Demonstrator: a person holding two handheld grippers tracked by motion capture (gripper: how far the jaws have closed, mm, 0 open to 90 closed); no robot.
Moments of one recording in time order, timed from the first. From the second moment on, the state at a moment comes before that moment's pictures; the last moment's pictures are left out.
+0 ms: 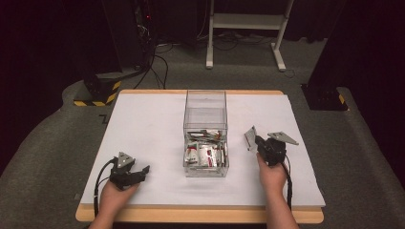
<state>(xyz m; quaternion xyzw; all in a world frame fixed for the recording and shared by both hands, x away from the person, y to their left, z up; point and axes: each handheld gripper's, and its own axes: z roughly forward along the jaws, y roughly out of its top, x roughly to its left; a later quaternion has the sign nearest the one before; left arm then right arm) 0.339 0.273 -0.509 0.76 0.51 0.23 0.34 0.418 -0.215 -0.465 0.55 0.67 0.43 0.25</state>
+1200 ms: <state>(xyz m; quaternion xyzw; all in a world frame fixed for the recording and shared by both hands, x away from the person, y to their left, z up) 0.339 0.273 -0.509 0.76 0.51 0.23 0.34 0.402 -0.218 -0.453 0.54 0.67 0.42 0.28</state>
